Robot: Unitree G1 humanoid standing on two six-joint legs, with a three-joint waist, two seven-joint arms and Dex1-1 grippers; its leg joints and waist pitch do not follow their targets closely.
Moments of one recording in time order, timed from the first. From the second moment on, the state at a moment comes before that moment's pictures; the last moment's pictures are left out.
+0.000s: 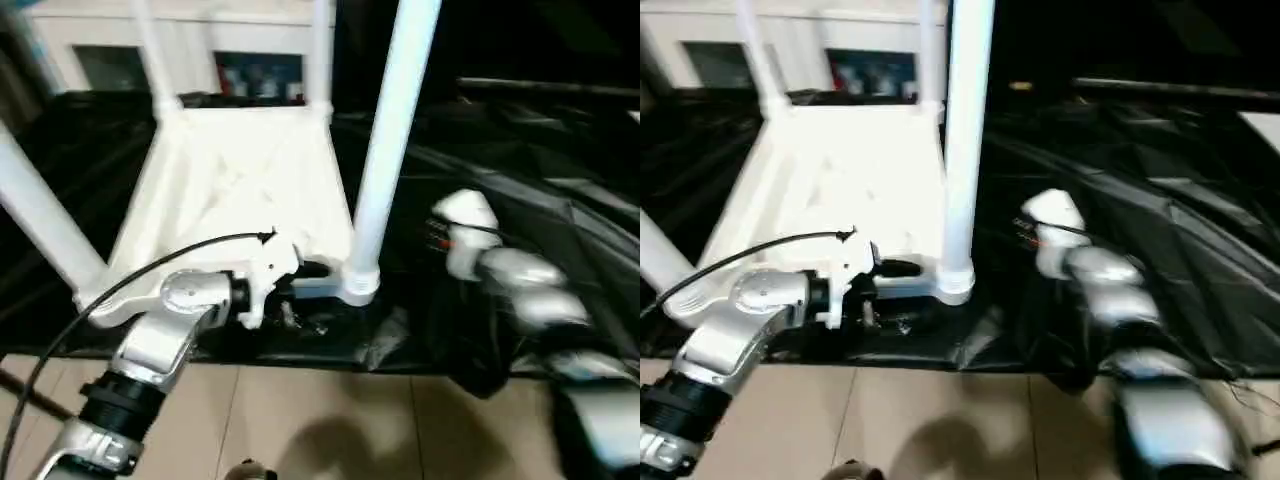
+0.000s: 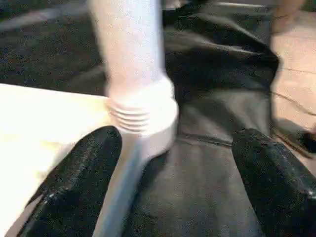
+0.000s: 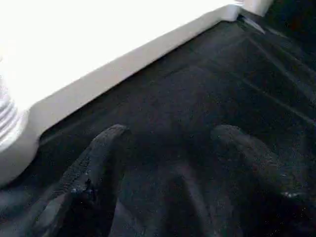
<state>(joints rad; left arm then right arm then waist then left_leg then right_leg) -0.44 0.39 -0.24 0.22 -0.12 0.19 -0.99 -0.64 -0.42 -0.02 0.84 0.01 -0.12 0.81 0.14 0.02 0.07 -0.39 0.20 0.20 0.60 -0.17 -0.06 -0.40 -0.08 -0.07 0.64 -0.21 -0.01</state>
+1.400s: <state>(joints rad) -0.68 0.44 -0.34 0.82 0.10 -0.06 -1.04 -0.41 -0.56 0.17 0.02 0.19 0.36 1.09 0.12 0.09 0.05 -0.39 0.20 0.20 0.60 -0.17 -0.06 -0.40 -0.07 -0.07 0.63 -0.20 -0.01</state>
